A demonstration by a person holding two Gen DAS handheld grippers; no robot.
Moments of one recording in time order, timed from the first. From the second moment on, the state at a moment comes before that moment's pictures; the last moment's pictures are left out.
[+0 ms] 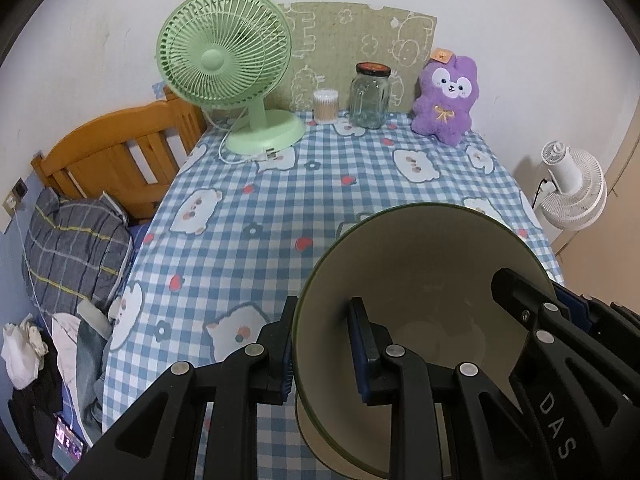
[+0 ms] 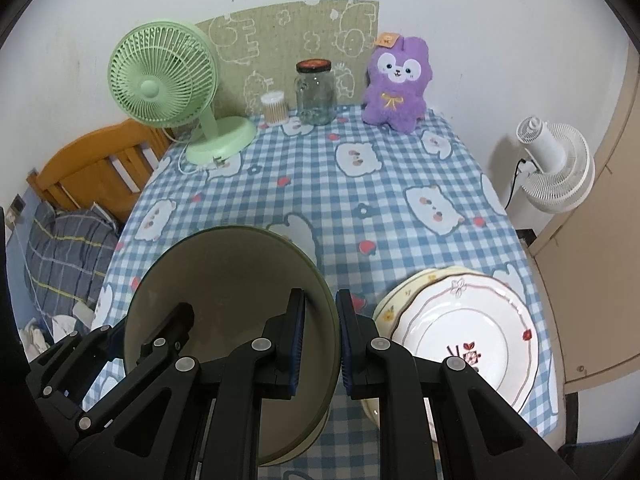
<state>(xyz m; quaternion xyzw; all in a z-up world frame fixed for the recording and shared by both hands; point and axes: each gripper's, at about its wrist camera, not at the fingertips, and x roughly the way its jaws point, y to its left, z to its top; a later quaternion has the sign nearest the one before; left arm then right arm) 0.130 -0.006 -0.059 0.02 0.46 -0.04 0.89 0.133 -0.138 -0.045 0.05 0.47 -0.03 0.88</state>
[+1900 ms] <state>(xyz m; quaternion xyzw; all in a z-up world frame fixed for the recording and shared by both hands) 0.115 -0.001 -0.119 0.02 0.51 -0.04 0.86 0.126 -0.132 -0.112 0.05 0.54 0.00 0.84</state>
